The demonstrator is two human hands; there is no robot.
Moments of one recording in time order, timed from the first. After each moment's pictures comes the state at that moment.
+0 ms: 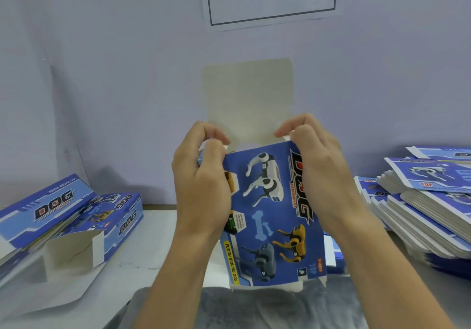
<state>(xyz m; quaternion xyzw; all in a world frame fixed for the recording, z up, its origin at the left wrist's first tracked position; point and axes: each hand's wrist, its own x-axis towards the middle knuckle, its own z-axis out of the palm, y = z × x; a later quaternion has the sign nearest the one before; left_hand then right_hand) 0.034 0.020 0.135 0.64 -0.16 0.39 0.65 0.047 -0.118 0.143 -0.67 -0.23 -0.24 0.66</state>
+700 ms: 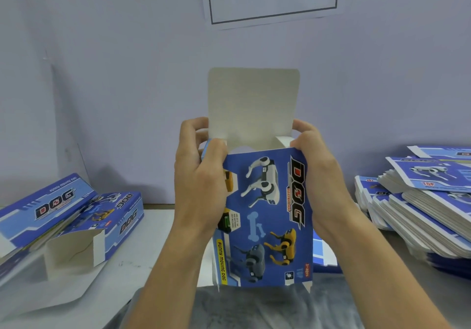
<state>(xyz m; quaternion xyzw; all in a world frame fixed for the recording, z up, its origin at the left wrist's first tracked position) 0.041 0.029 0.136 0.65 -0.14 0.33 0.67 0.057 -0.115 0.129 -0.60 -0.20 -0.12 0.76</state>
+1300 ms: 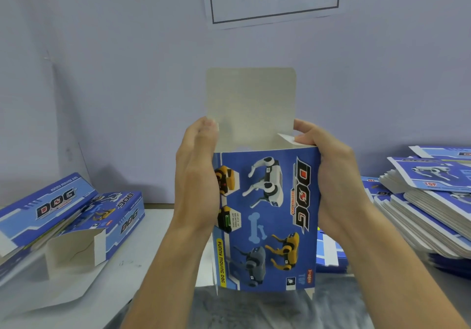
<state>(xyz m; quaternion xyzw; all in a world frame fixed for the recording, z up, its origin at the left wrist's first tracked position) 0.046 0.032 0.132 0.63 -0.10 0.31 0.70 0.055 -0.122 0.136 -0.53 -0.19 -0.05 0.82</state>
